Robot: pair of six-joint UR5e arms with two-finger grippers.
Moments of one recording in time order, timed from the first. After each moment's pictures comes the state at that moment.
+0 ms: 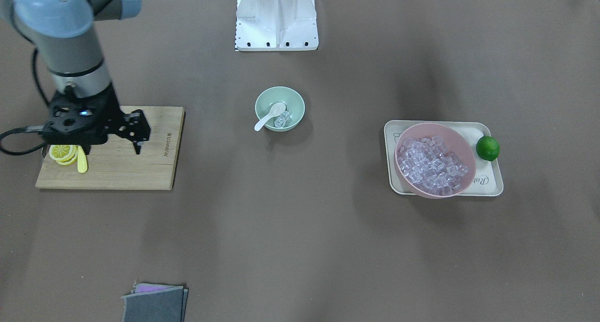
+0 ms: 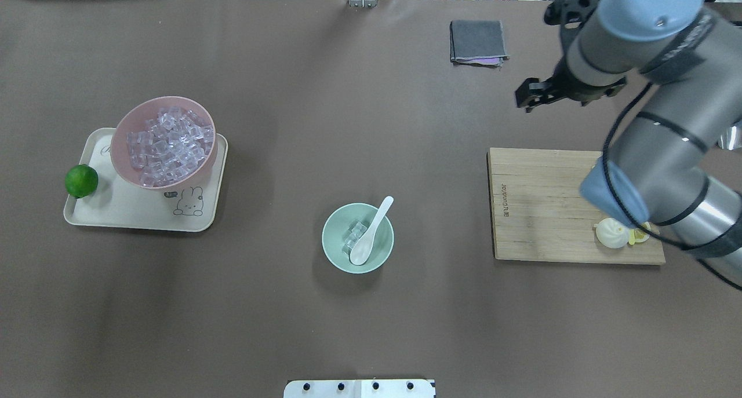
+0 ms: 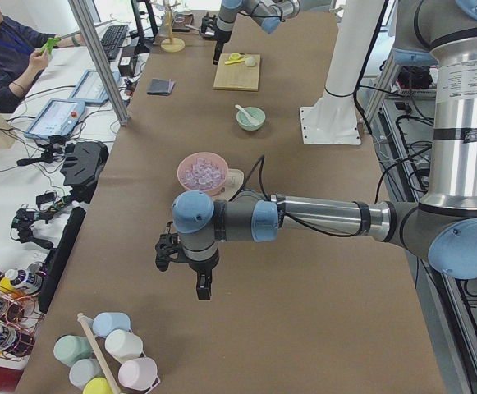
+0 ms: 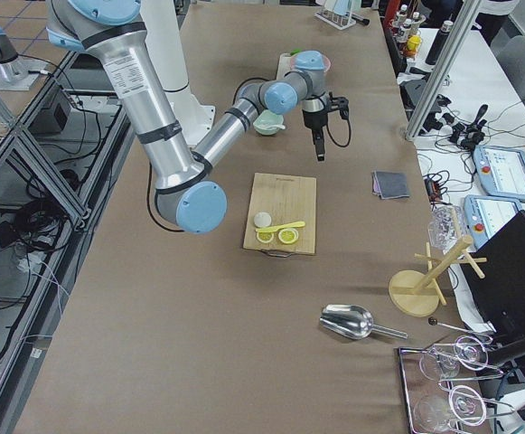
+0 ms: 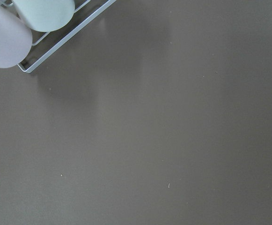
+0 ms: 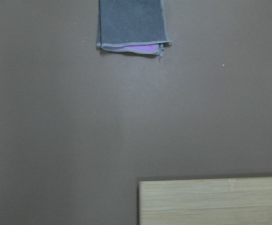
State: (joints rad) left arm -1.61 -1.51 -1.70 -1.47 -2.32 -0.04; right arm 0.94 -1.17 1.91 -1.73 1.93 0.70
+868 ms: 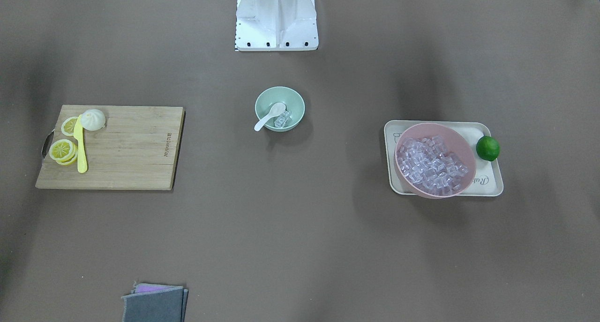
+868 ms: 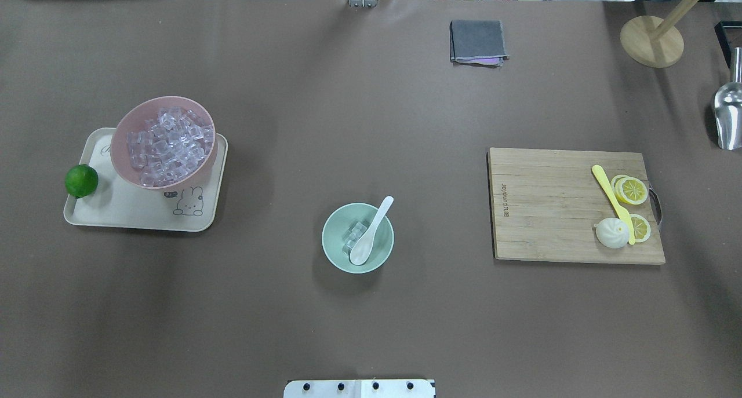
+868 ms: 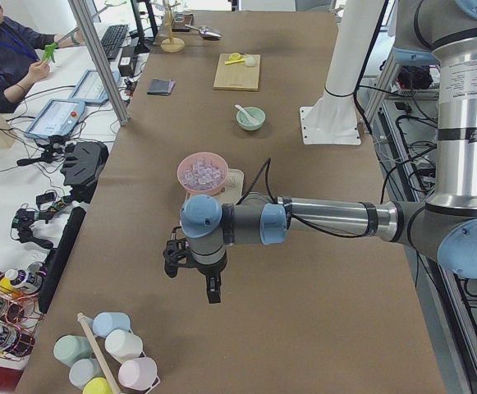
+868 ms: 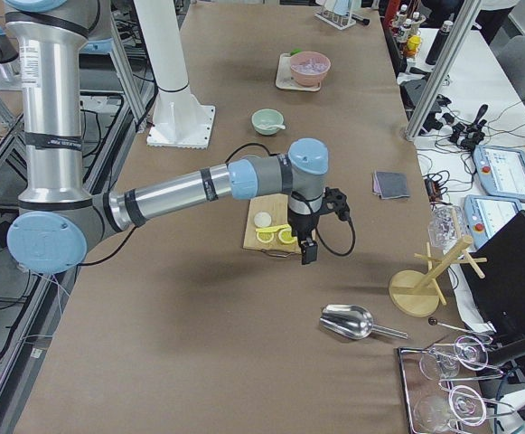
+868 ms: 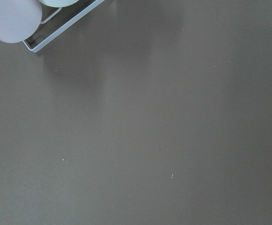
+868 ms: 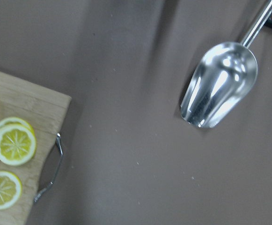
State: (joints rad) left arm -1.61 -1.50 -1.70 -1.46 -2.32 -0.05; right arm 1.44 -1.64 1.90 -1.70 2.21 -0.09
